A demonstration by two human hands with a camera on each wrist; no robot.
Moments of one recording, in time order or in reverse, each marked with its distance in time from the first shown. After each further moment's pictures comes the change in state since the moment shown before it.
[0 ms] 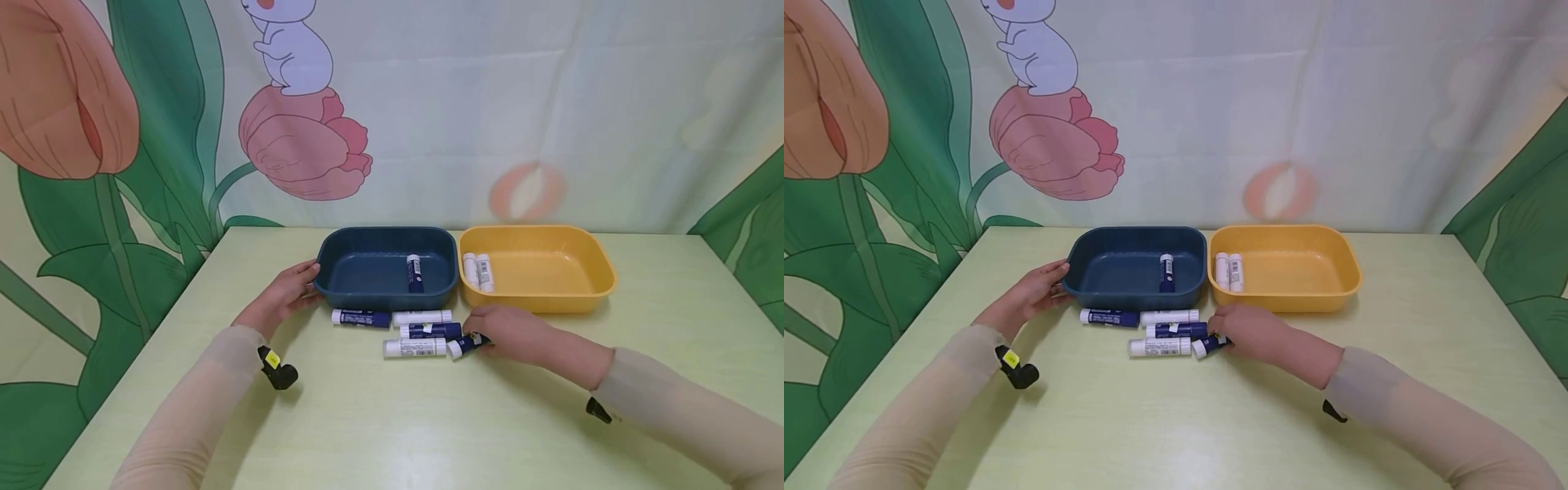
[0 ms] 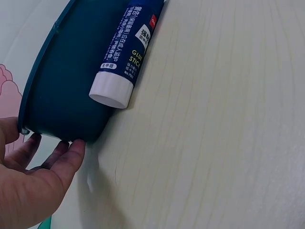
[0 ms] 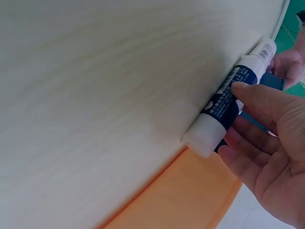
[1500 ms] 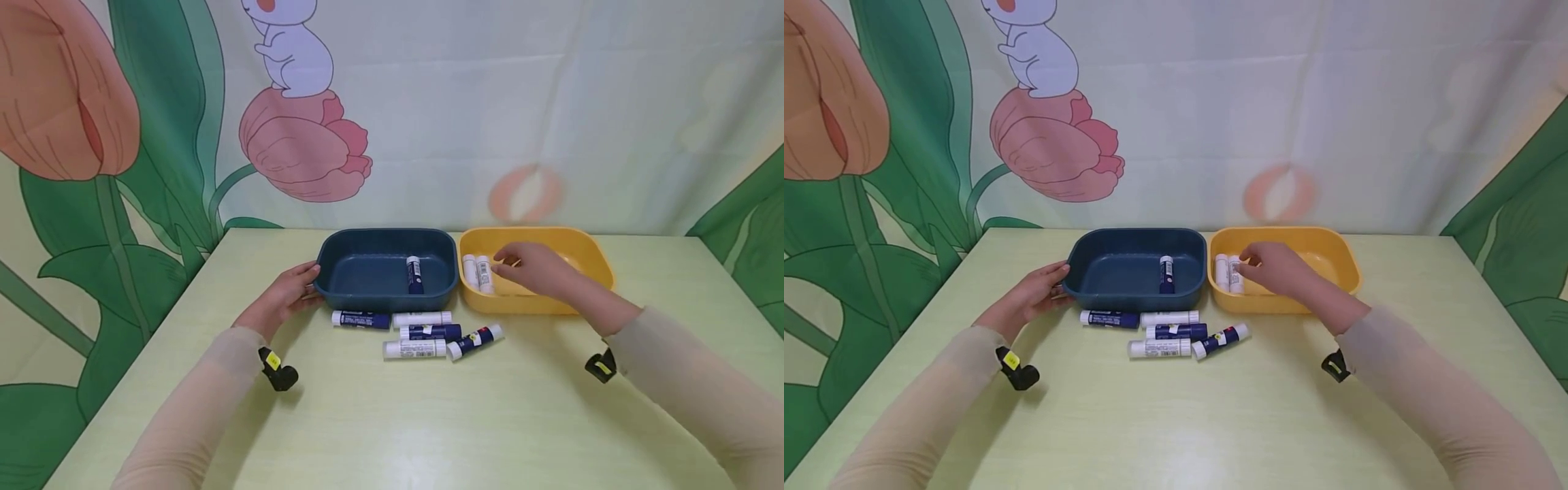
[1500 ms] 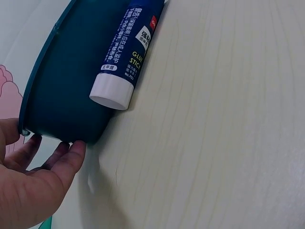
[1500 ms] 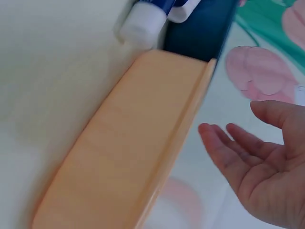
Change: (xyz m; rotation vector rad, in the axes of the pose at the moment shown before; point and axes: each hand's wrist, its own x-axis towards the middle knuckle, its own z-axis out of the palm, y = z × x) left_hand -0.003 0.002 0.001 -0.013 0.000 0.004; right_hand 0.008 0.053 -0.061 0.428 0.130 0.416
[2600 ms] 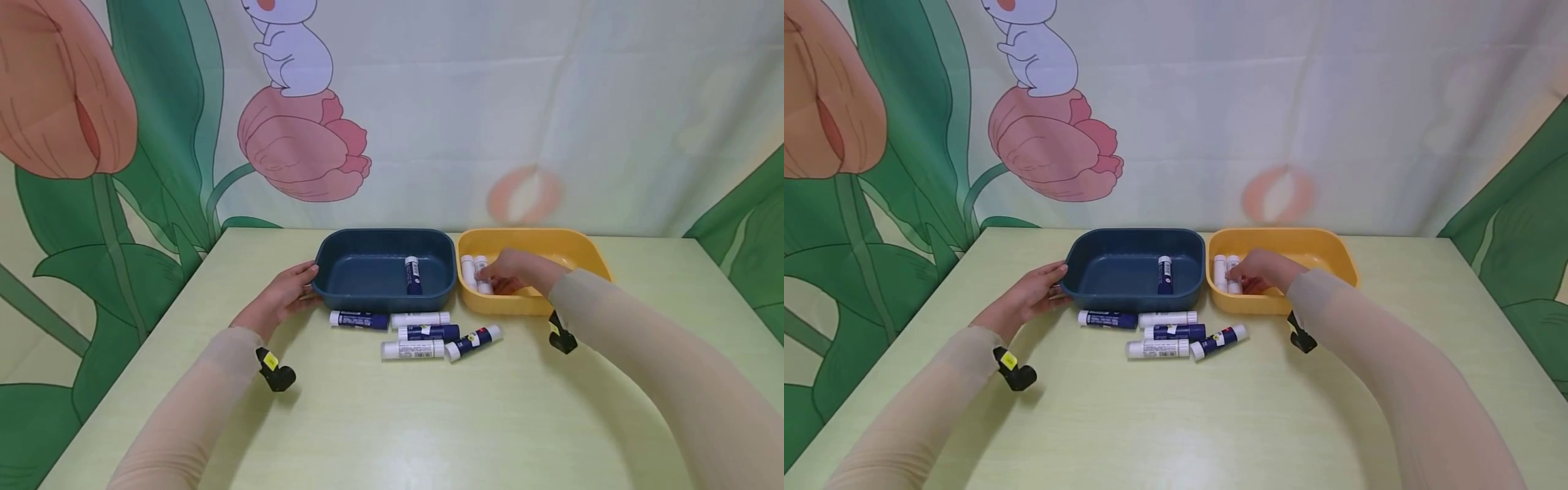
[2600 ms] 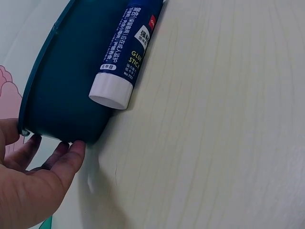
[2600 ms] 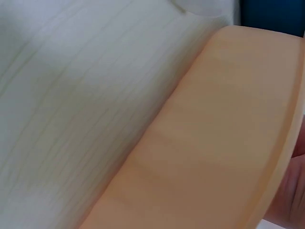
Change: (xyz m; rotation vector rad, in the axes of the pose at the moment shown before) left_hand -0.001 -0.001 0.000 -0.003 -0.008 0.005; right_hand 0.071 0.024 0.026 0.349 -0.342 0.542
